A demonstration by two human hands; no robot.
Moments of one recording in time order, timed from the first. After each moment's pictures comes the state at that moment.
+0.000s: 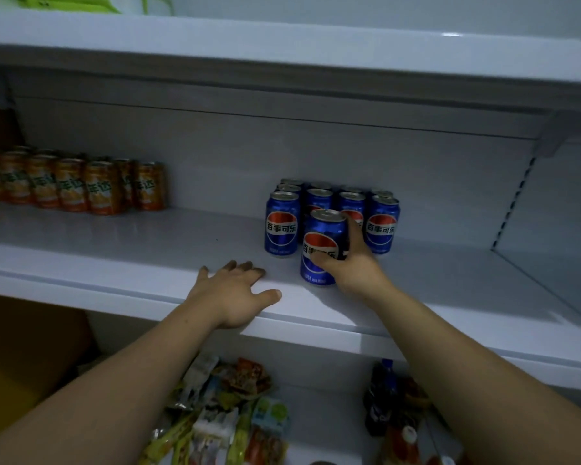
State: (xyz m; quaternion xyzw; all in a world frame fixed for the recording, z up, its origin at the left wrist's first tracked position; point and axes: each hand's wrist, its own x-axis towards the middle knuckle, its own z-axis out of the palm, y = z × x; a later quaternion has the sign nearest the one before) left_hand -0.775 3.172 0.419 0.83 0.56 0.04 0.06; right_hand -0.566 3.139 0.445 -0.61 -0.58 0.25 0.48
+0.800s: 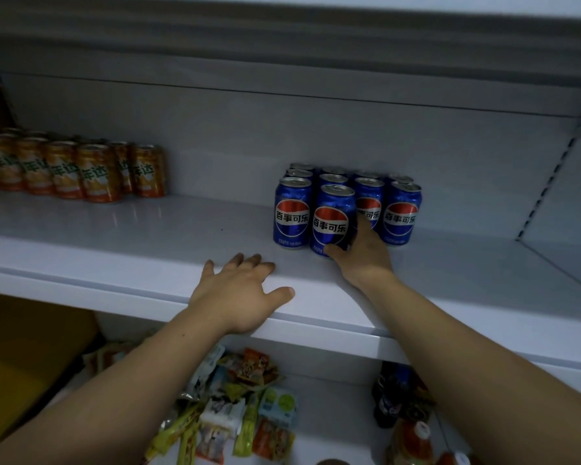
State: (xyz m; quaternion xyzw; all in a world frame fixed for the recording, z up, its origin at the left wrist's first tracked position) left_hand -0.774 3.172 0.416 0.83 0.55 0.04 0.05; right_hand -0.560 3.196 0.417 -0.72 -0.56 0.11 0.39
